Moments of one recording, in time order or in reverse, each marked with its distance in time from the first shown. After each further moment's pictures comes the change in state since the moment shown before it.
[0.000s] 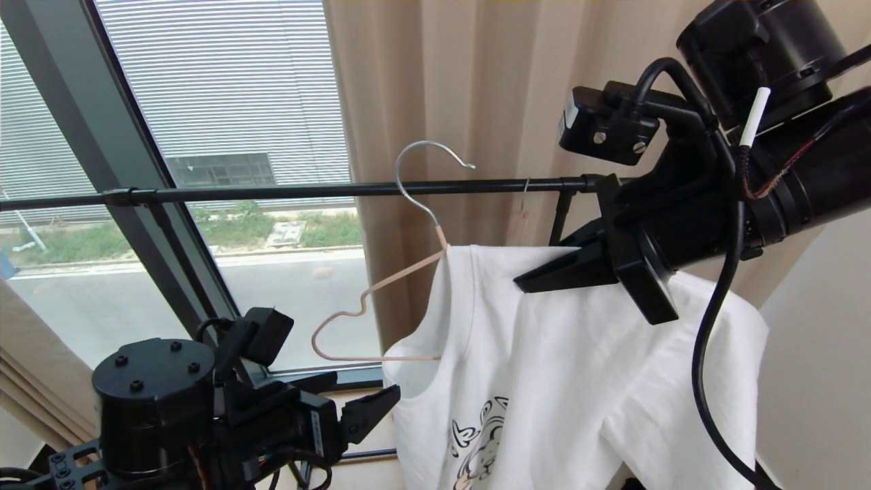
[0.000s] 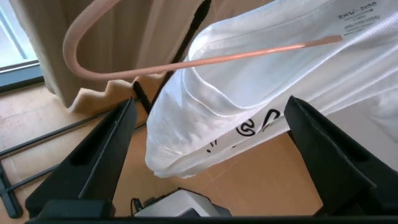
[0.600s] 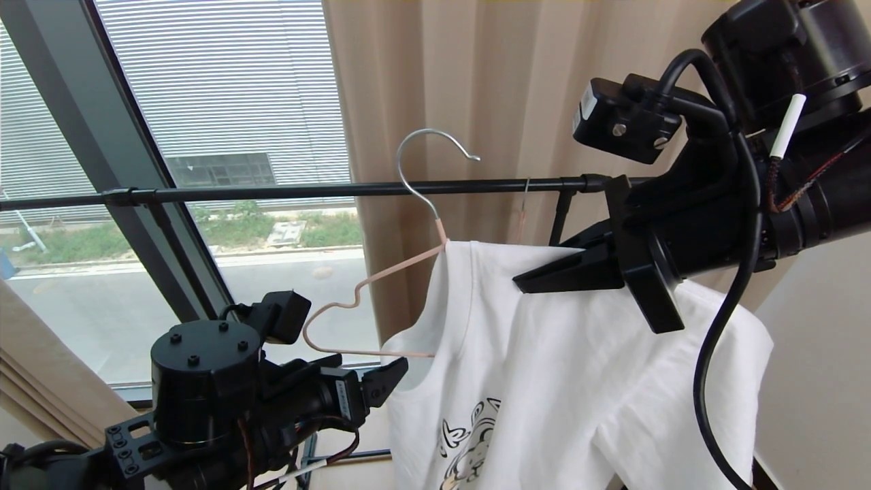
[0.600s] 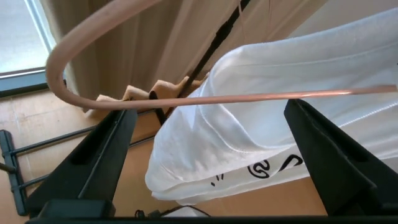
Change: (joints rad) left arm -0.020 0.086 -0.089 -0.002 0.143 -0.031; right arm 0.014 -0.057 0.111 -0.117 -0.001 0.065
